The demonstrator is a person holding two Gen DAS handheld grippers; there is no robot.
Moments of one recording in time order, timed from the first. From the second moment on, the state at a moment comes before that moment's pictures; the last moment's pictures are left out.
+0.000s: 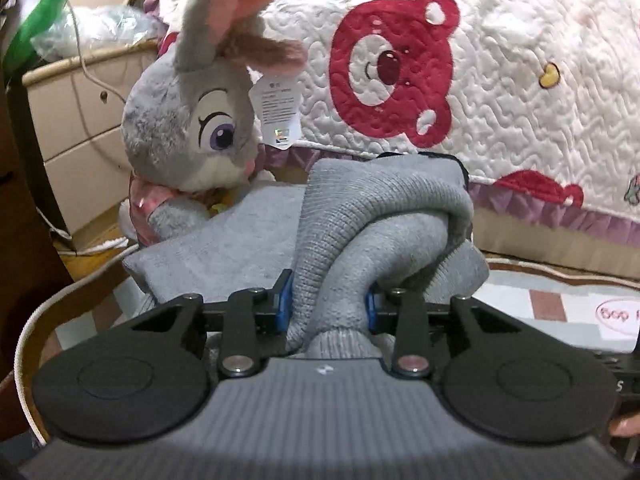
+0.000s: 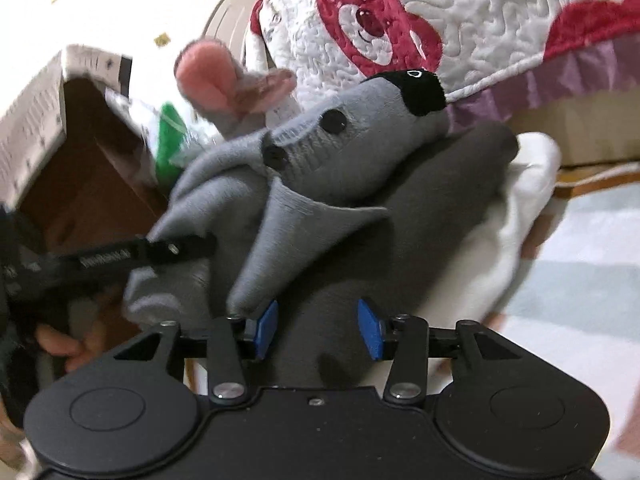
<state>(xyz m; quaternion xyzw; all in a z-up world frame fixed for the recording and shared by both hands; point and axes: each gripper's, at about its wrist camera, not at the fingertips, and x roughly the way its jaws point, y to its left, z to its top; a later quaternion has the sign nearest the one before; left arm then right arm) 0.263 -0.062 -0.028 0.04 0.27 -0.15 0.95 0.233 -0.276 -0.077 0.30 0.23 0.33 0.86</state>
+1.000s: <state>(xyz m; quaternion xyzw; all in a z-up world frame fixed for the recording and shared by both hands) 0.162 -0.071 -0.076 0.03 0.32 -0.28 0.90 0.243 -0.296 -0.118 0.51 0.27 0.28 0.77</state>
